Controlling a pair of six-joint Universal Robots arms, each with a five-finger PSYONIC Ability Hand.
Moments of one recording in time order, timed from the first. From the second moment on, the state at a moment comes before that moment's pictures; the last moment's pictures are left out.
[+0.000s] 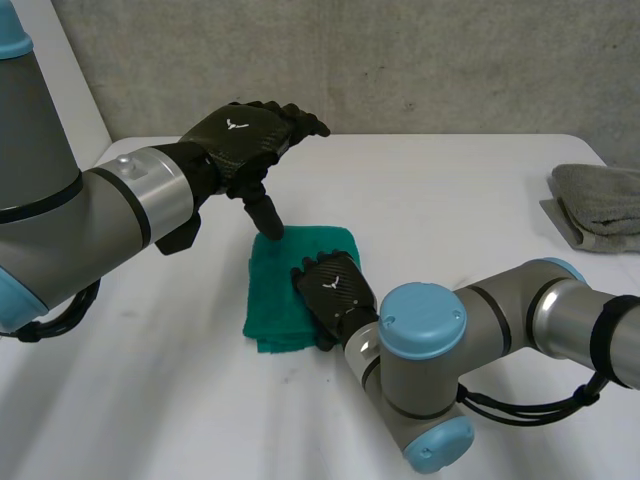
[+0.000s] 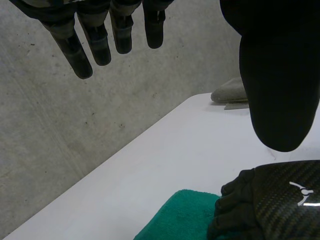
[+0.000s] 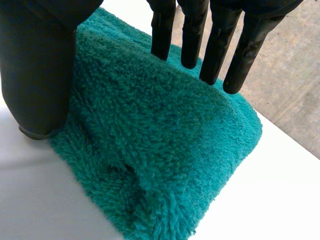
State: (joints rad) left arm 4.24 -1.90 -1.15 2.88 -1.22 3.34; right arm 2.35 -0.77 1.36 -0.38 1.56 2.82; left_hand 0.20 0.21 0.21 0.20 0.05; right_hand 0.37 0.42 0.43 0.44 0.24
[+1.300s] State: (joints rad) left arm 4.26 -1.89 -1.19 2.89 -1.22 3.28; right arm 1.74 -0.86 1.29 -0.14 1.25 2.43; left_hand 0.20 0.21 0.21 0.20 0.05; right_hand 0.95 1.17 1.16 1.19 0.96
